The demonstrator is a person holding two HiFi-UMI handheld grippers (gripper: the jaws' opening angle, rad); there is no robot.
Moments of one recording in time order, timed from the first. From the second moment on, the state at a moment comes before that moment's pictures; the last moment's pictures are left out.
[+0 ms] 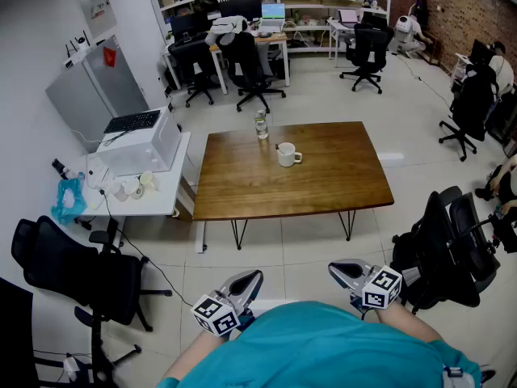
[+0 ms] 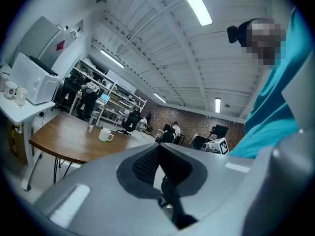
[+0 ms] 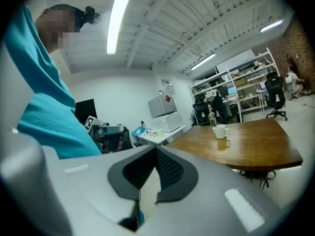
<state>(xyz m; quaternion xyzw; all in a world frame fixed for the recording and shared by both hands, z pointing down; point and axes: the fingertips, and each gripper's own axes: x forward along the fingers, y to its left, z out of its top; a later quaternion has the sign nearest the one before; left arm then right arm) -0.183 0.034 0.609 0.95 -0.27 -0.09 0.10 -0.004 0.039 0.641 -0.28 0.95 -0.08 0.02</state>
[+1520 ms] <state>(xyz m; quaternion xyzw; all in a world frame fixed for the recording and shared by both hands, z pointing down) -0.214 -0.225 0.599 0.97 -0.20 -0.07 0.11 -0.048 -0.190 0.619 -0.34 0.94 -0.08 -0.01</state>
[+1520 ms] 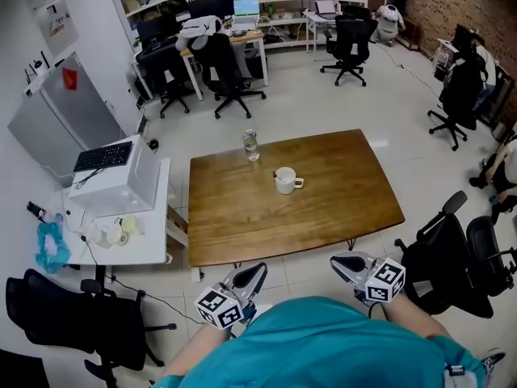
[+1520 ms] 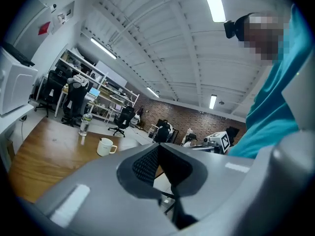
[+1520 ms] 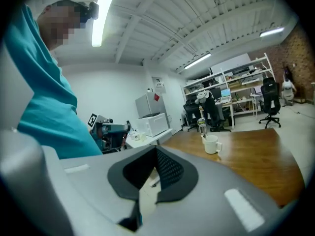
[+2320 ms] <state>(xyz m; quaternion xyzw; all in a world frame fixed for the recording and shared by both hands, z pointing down) -0.076 -0.533 0.675 0.92 -0.36 0.04 0.17 0.095 -0.464 0.640 -0.22 0.97 -0.10 0.01</state>
